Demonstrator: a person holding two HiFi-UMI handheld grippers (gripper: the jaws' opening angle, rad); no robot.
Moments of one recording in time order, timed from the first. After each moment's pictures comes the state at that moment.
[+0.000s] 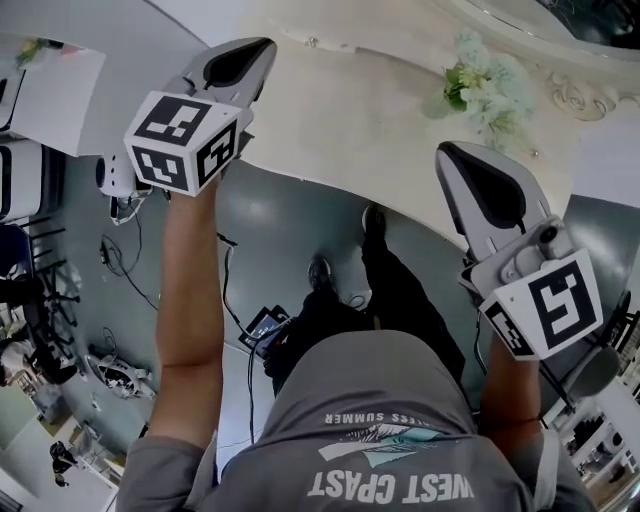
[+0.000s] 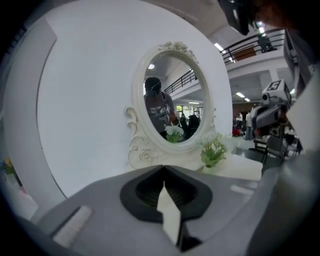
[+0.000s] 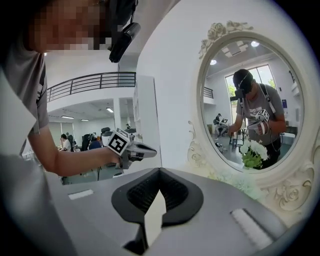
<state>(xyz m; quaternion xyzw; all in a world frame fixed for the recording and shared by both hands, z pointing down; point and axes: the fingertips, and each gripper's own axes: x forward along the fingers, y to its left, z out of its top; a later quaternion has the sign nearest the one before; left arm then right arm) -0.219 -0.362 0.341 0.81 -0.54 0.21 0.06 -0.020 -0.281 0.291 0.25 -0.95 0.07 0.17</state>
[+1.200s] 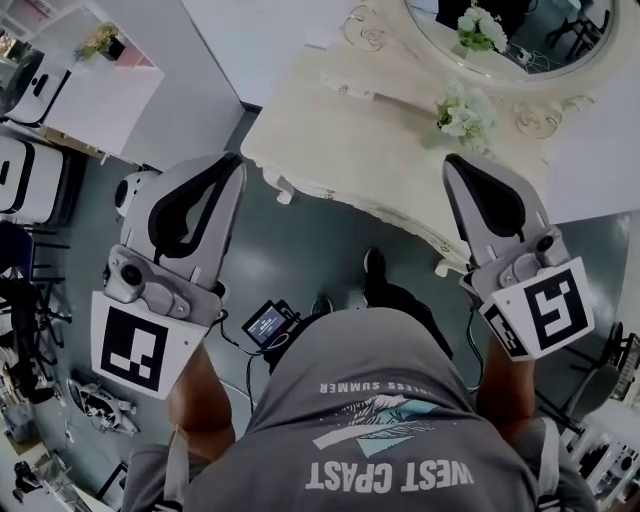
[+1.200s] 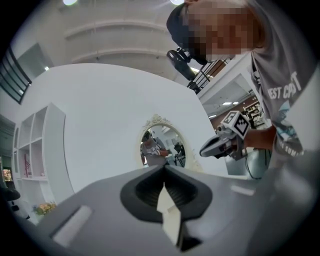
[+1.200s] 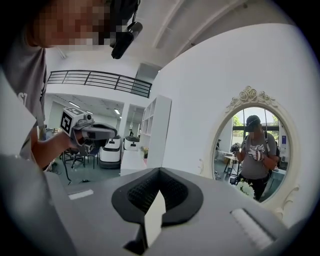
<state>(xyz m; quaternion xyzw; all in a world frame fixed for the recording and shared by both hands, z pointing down) -0.154 -0.080 0.075 0.82 -0.54 0.14 -0.13 0.009 -0.158 0.118 0.28 -0.95 -0.05 0.12</state>
